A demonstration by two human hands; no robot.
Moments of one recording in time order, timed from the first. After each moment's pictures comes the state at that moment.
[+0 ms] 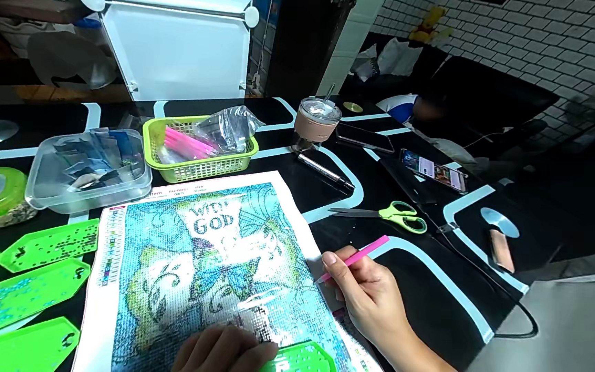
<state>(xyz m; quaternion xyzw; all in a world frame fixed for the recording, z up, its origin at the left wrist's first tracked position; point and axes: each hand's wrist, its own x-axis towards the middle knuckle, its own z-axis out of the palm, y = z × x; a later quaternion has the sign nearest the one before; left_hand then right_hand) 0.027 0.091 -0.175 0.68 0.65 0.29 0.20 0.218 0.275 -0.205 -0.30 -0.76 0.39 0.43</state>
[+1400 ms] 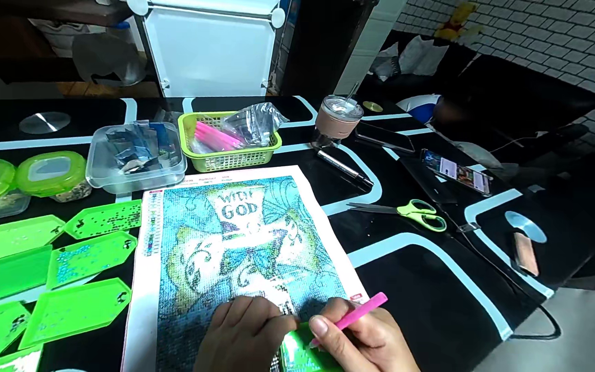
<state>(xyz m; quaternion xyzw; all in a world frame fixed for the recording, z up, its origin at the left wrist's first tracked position) 0.031 0.090 -0.185 0.68 0.65 0.31 0.14 0.216 0.212 -0.189 -0.16 -0.82 0.44 0.32</state>
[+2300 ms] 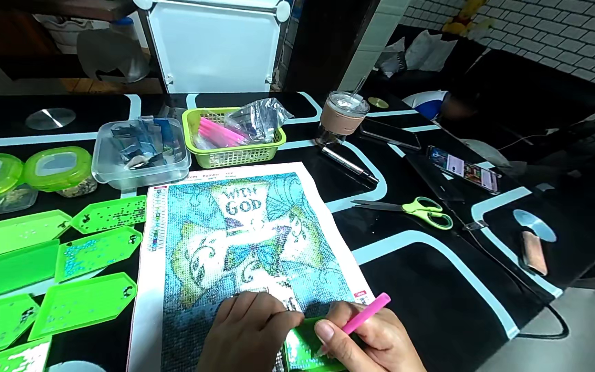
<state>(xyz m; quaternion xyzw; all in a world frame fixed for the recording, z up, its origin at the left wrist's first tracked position) 0.032 0.091 -0.187 0.68 0.65 0.31 0.13 0.219 0.213 -0.191 -0.13 -0.83 0.45 0.31</state>
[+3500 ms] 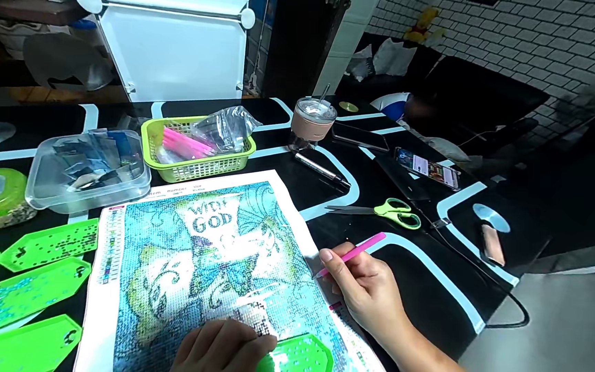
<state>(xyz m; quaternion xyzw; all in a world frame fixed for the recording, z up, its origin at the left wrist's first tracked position) 0.028 0.091 -0.175 0.68 0.65 0.28 0.20 0.223 0.277 -0.204 -0.31 -0.77 0.36 0.42</state>
